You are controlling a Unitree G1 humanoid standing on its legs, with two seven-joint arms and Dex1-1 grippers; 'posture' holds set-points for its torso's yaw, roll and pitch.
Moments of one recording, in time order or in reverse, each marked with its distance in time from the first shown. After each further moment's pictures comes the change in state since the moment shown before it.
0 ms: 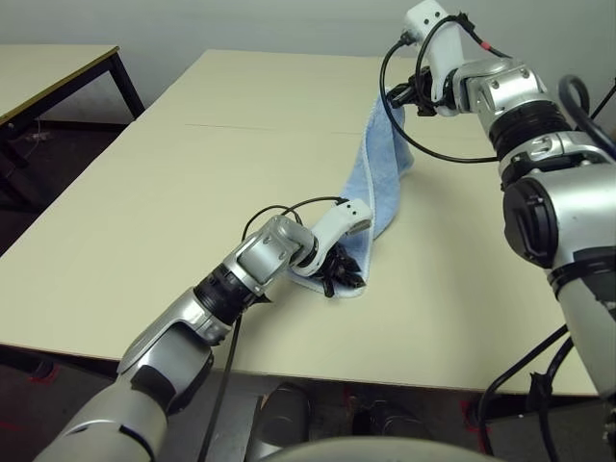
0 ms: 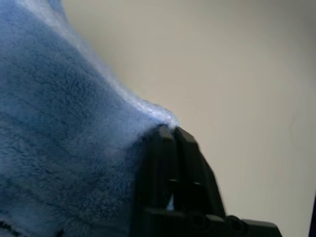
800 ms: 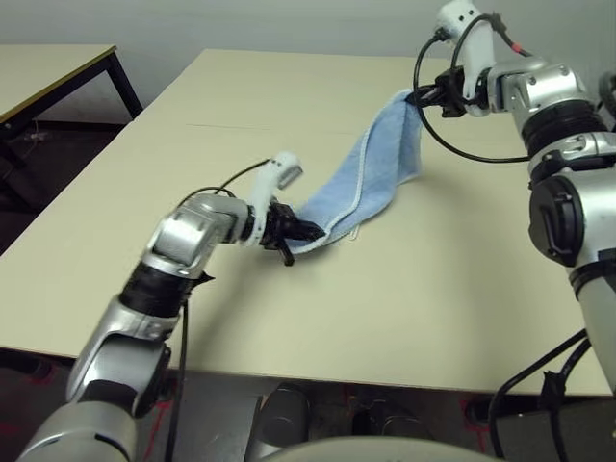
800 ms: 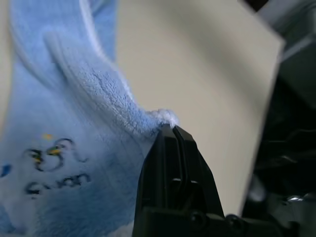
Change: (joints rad) left arm 0.104 0.278 0.552 -0.268 -0.394 0.203 -0.110; right arm 0.068 -0.180 0.032 -0.060 -0.005 0.056 0.307
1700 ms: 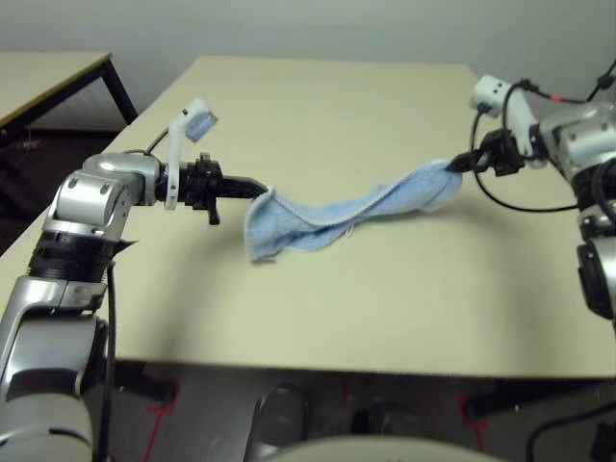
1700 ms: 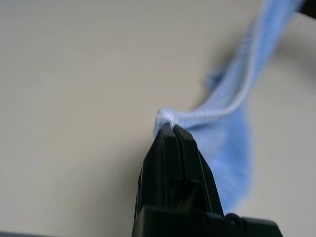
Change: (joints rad) left arm -0.510 0.043 -0.077 0.949 0.353 -0.813 0.124; right arm 0.094 -0.101 0.075 -0.055 0.002 -0.184 -0.161
